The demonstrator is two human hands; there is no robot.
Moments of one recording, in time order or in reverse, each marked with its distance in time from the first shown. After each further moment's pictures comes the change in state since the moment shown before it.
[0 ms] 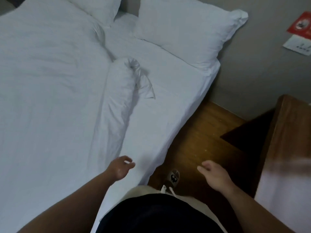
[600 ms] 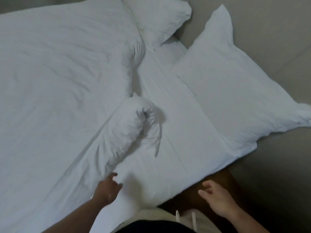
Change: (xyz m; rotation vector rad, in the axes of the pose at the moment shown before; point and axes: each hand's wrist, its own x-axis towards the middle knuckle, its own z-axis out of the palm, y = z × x) left_hand 0.166 0.144 -0.043 -0.073 0.268 -0.256; right_hand 0.287 -0.225 -0.200 -0.457 -0.226 -0.239
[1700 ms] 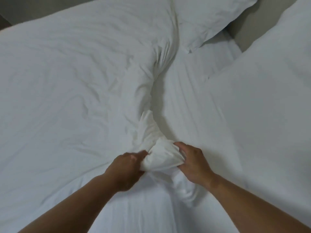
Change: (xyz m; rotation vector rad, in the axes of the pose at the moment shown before) left_hand 0.148 0.239 -0.100 0.225 0.307 0.306; right_hand 0.293 -0.220 -0.108 -0.046 -0.050 -0.973
